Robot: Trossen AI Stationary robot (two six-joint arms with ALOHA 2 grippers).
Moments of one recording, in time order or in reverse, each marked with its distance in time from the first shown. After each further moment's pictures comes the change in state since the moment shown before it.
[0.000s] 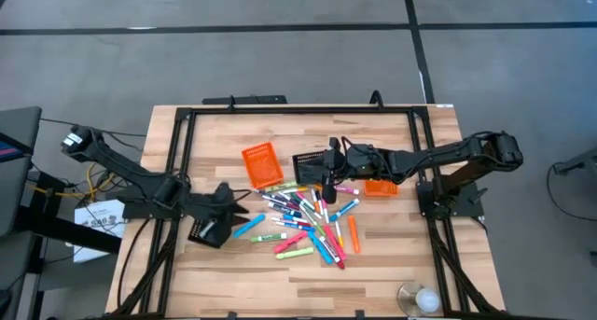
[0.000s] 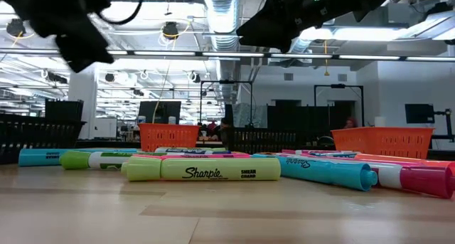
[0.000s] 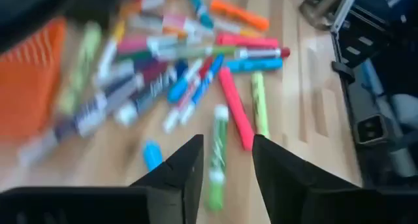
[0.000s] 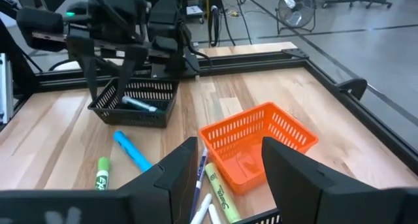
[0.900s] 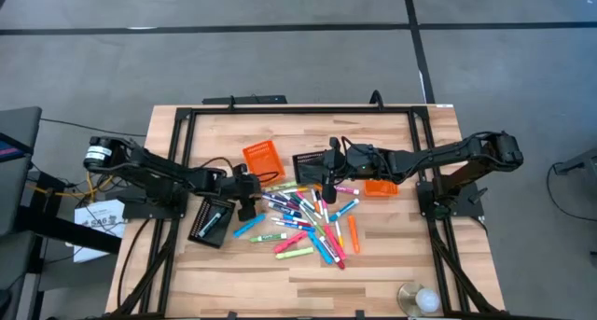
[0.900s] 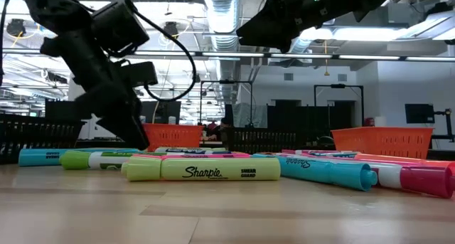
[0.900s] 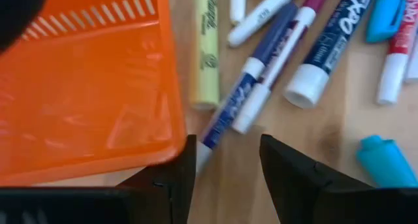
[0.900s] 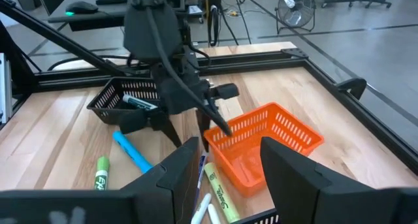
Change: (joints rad) left arm 0.419 0.470 0.000 0.131 0.114 0.486; right arm 0.000 0.000 0.000 -0.001 0.000 0.000
